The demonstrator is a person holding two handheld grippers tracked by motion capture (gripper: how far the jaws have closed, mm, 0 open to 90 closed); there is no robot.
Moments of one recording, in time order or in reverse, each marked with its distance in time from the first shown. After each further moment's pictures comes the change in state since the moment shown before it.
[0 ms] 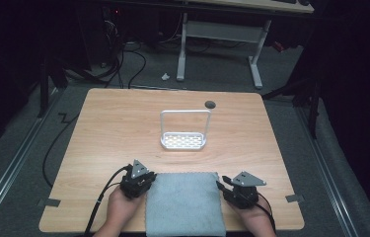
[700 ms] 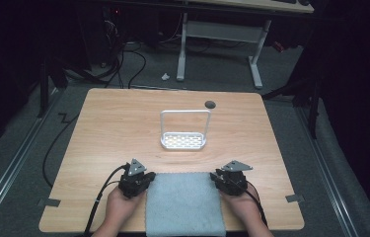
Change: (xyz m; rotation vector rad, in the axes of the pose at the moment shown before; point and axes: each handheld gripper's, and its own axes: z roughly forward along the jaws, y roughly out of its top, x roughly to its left) left arm 0.006 -0.001 0.000 0.000 -0.039 -0.043; right arm -0.011 0.011 0.047 0.083 0.001 0.087
